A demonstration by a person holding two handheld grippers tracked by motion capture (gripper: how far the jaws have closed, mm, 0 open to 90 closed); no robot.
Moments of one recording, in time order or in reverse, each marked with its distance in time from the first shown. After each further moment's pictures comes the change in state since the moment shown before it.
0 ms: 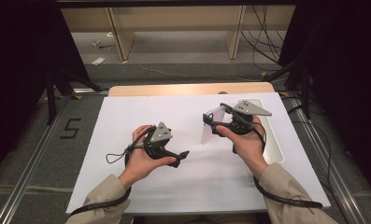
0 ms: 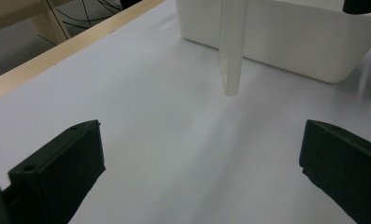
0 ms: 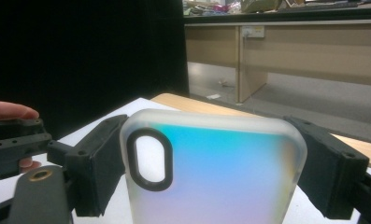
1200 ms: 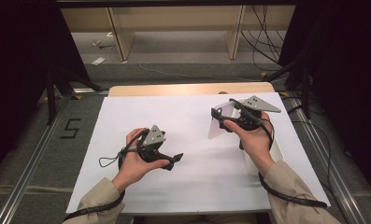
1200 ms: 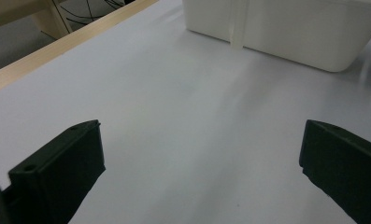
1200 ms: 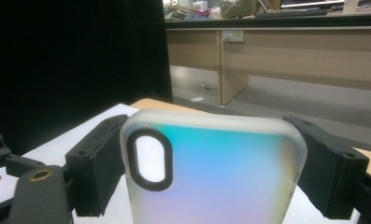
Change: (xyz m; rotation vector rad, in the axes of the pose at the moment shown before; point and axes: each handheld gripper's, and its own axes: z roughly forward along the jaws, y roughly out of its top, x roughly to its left) left arm 0.005 -0.013 -0.012 0.005 0.008 -0.009; right arm -0.016 0.010 -0.011 -0.012 -0.072 0.004
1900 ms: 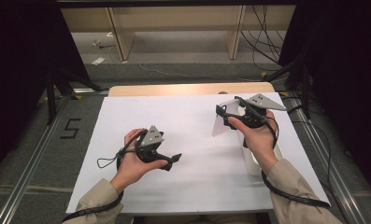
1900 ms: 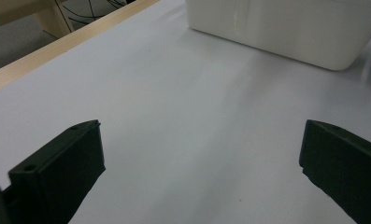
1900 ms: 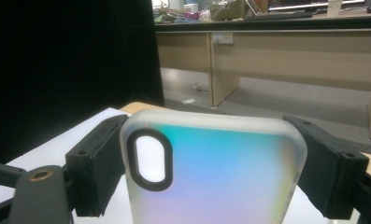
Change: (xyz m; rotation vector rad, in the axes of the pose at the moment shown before) left arm 0.002 -0.003 -0.004 0.000 0.006 -0.003; right arm -0.009 0.005 -0.006 -0.006 -0.038 0.009
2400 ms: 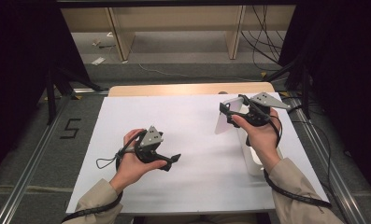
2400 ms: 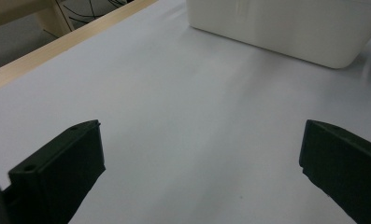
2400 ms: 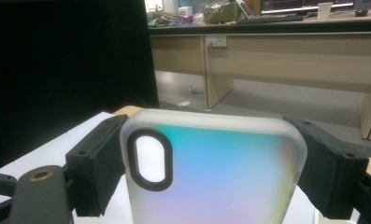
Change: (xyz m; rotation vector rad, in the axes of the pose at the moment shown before) left arm 0.001 -0.002 -0.001 0.001 0.000 0.001; right arm -0.007 0.004 -0.004 -0.016 -0.022 0.007
